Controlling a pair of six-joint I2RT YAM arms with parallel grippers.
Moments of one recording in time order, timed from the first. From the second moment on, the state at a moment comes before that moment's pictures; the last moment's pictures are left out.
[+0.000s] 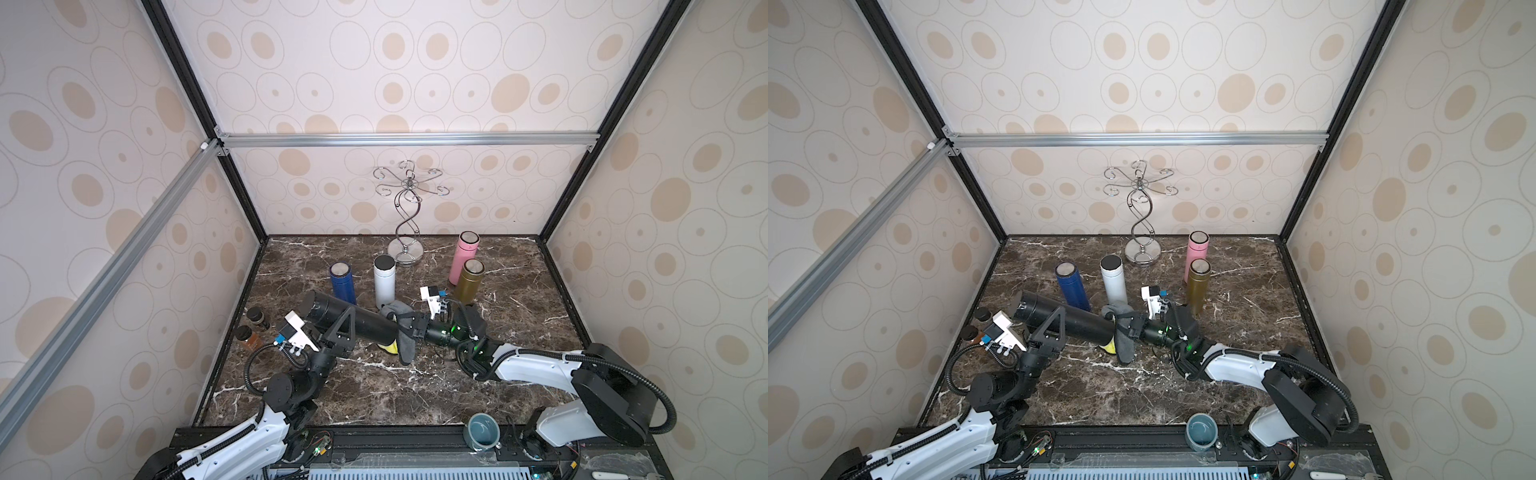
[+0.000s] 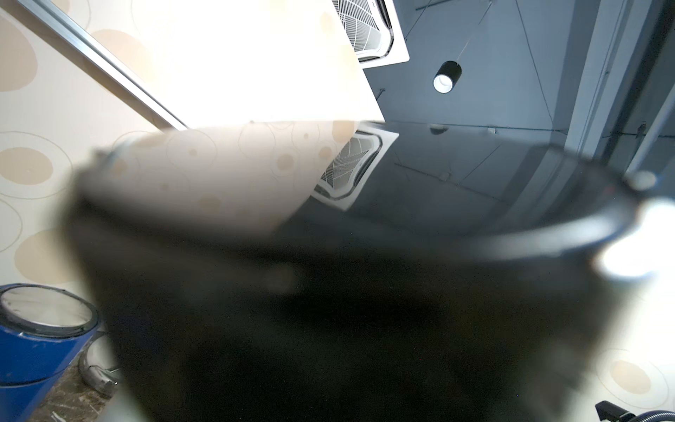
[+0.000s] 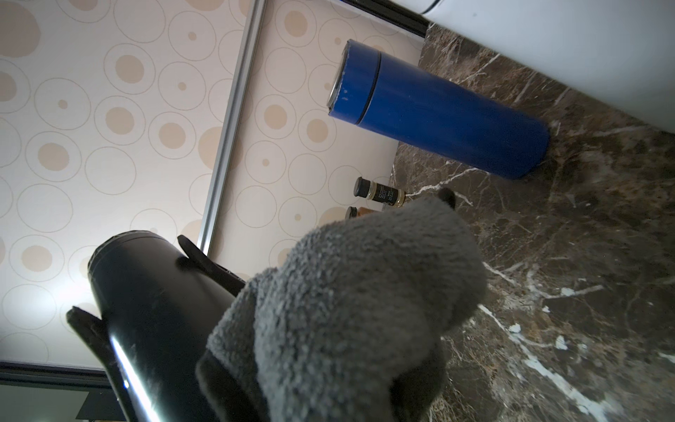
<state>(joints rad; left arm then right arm) -0.74 0.70 0.10 1.22 -0.20 -0.58 0.82 1.44 0.61 0.79 -0.42 1.24</state>
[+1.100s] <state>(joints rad) -0.75 0.73 0.11 1.18 -0.26 -0.42 0.87 1.23 0.49 0.69 -0.42 1.23</state>
